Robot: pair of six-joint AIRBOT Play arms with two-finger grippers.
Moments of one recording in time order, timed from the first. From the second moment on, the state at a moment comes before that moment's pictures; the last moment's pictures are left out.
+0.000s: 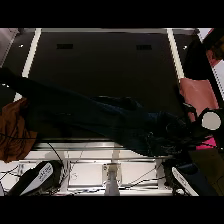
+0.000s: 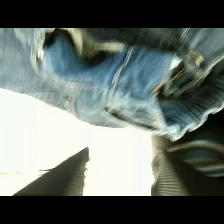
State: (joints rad) left arm 0.39 -1.02 1.12 1.58 -0.69 -1.56; right arm 0.17 -0.68 0.78 -1.41 1.81 1.97
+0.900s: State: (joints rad) left arm 0.39 -1.02 1.12 1.60 -0.70 -1.56; right arm -0.18 -0.83 0.76 -1.65 1.66 1.95
